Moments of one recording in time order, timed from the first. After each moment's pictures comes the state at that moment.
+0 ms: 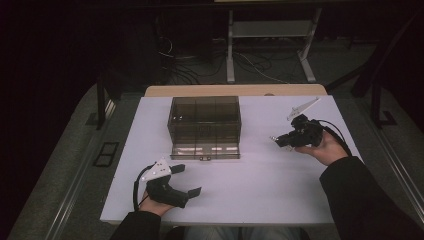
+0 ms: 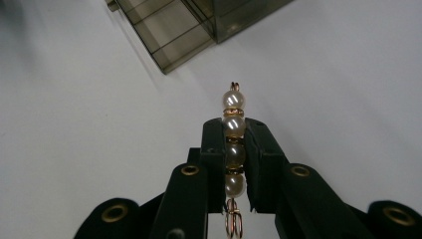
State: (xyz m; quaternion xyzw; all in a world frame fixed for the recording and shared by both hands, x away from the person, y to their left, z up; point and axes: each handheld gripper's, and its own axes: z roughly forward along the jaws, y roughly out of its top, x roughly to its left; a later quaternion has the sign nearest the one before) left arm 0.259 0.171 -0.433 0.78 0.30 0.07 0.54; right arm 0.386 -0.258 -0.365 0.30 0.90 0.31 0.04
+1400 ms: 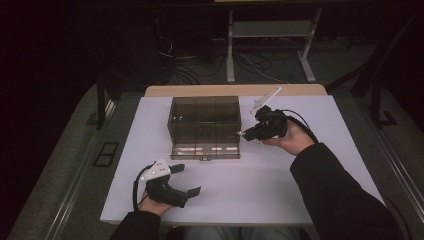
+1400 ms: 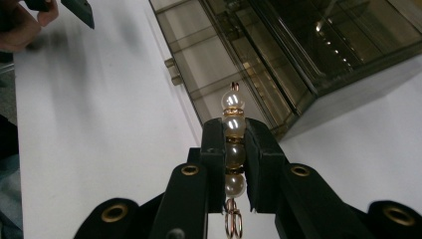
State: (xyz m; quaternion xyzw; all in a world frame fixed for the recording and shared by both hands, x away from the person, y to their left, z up) left arm 0.260 0.172 -0.433 0.78 0.30 0.08 0.54; right arm 0.396 -0.164 -0.333 0.21 0.92 0.33 0.03
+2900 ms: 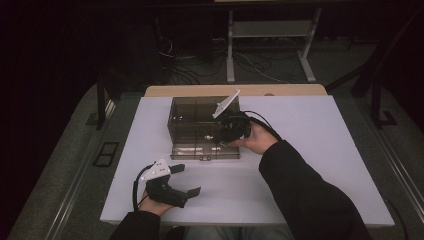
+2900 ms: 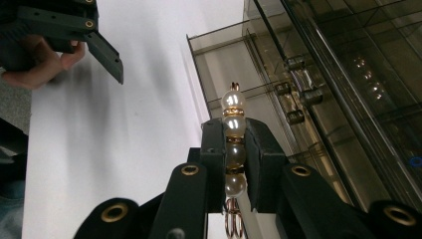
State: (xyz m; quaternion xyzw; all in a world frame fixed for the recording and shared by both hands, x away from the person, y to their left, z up) left arm 0.260 0.172 -0.433 0.78 0.30 0.07 0.54; right arm 0.406 -0.074 -0.344 0.16 0.93 0.33 0.01
